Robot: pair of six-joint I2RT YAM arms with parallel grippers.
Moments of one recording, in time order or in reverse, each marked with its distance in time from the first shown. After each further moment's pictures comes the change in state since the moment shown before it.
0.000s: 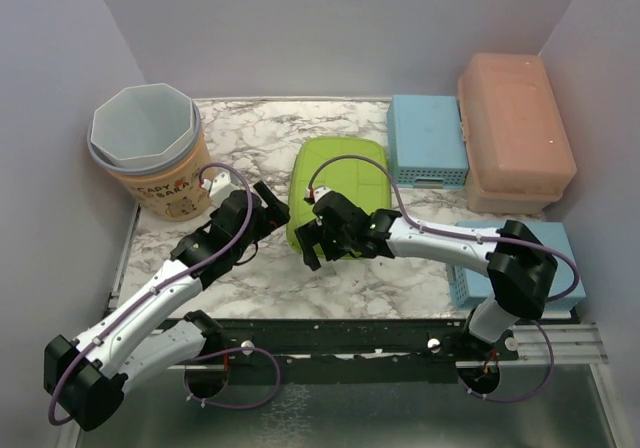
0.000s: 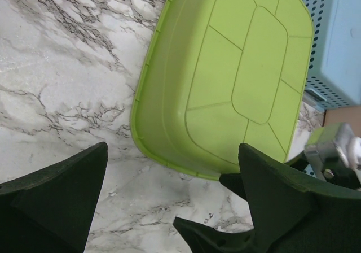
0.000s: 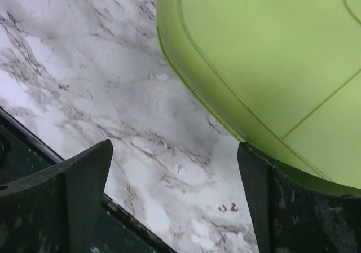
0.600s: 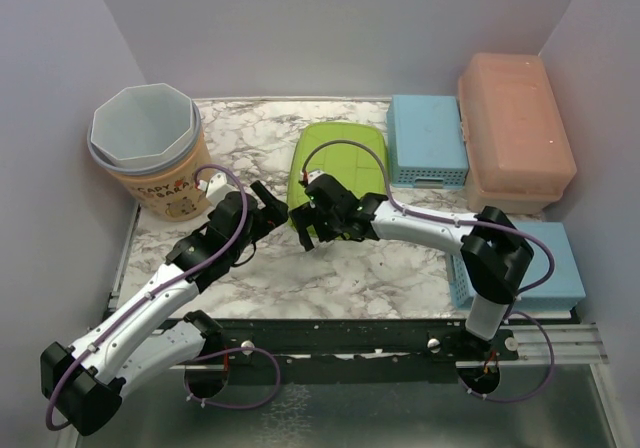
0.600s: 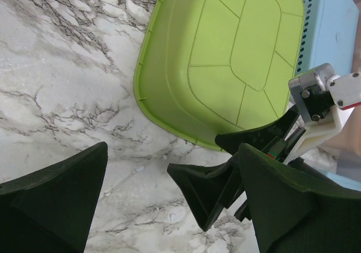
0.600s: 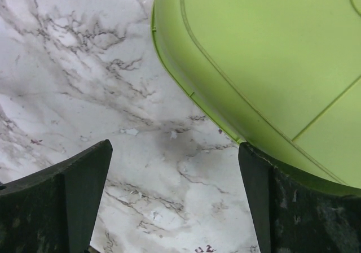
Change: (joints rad) left arm 0.000 -0.043 -0.002 0.000 0.000 -0.014; right arm -0.061 0.169 0.162 0.013 0.043 -0.061
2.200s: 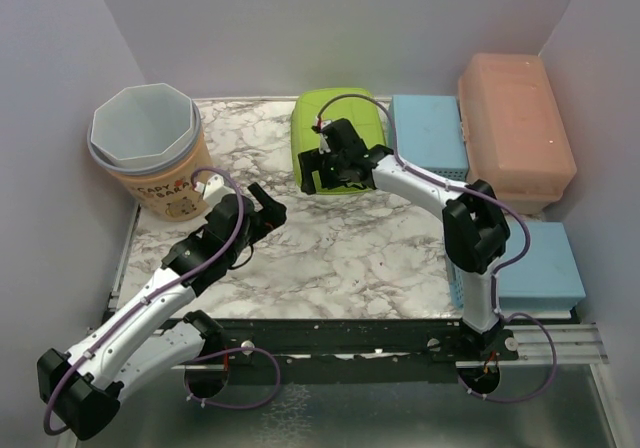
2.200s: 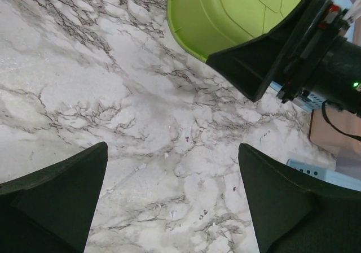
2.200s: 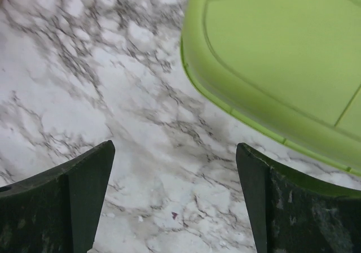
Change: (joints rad) left arm 0.000 -0.032 -0.006 -0.018 0.000 0.015; right arm -0.263 0.226 0.335 -0.036 -0.185 -0.056
